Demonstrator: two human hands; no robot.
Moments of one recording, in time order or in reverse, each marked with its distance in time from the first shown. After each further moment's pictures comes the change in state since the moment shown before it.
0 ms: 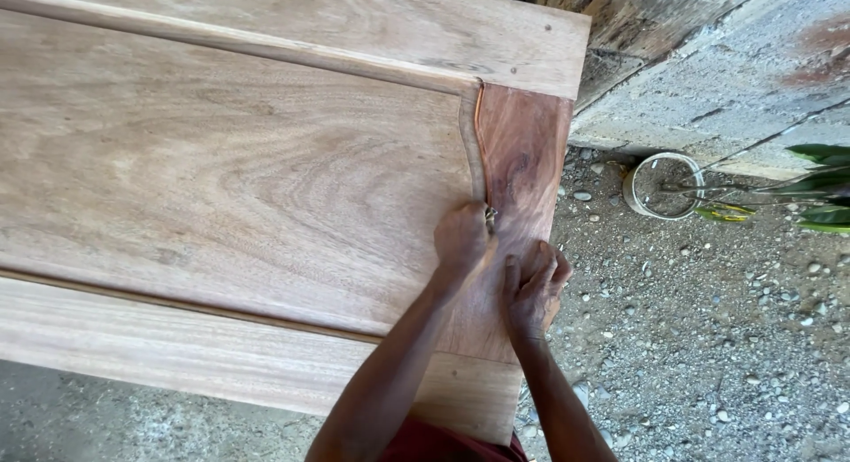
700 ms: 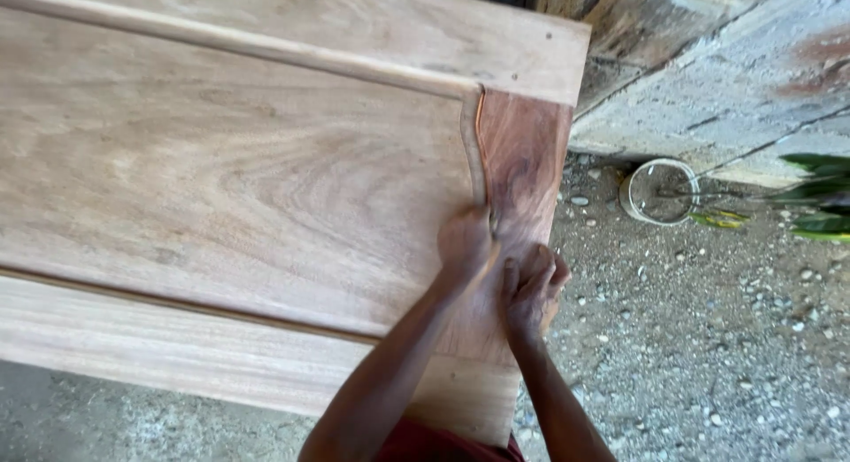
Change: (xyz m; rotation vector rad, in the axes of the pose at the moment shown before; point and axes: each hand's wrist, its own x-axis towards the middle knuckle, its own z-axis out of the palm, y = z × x) left_hand -0.003 -0.001 0.004 0.004 -0.129 0.023; right_hand -0.003 0.005 0.004 -0.090 0.093 -0.128
